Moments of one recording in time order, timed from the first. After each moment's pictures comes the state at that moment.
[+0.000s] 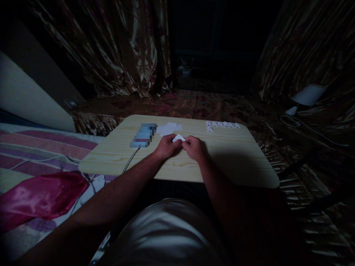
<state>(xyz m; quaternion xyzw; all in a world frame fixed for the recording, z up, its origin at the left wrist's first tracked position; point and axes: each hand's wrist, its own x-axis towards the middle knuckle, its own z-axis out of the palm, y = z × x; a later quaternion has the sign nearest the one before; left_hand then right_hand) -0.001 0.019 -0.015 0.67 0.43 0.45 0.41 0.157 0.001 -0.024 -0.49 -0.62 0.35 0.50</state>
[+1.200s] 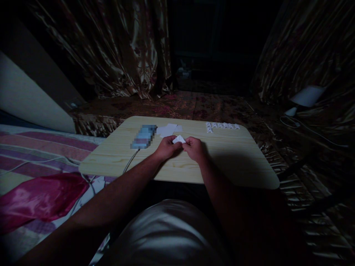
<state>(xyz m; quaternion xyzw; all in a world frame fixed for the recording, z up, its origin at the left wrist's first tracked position) 0.001 0.019 -0.017 0.63 0.41 0.46 0.47 0.157 -0.001 -0.019 -0.48 -0.60 0.38 0.51</state>
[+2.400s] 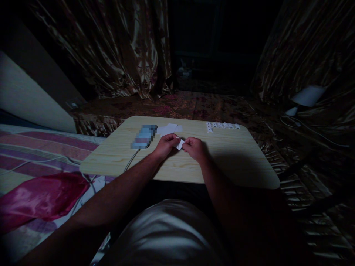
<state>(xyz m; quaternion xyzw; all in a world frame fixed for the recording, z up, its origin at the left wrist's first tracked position) 0.000 0.018 -0.005 0.55 0.38 0.50 0.55 0.160 -0.003 -0.016 -0.48 -0.60 0.40 0.50</state>
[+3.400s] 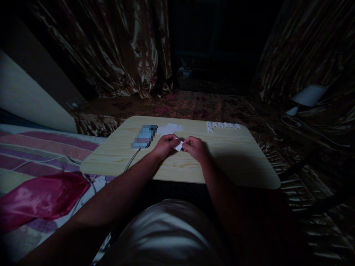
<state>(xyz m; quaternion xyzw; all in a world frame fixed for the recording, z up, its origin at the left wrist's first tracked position) -0.003 0.016 -0.002 0.54 0.37 0.48 0.58 0.163 -0.003 -0.015 -0.46 -0.60 0.43 0.49</state>
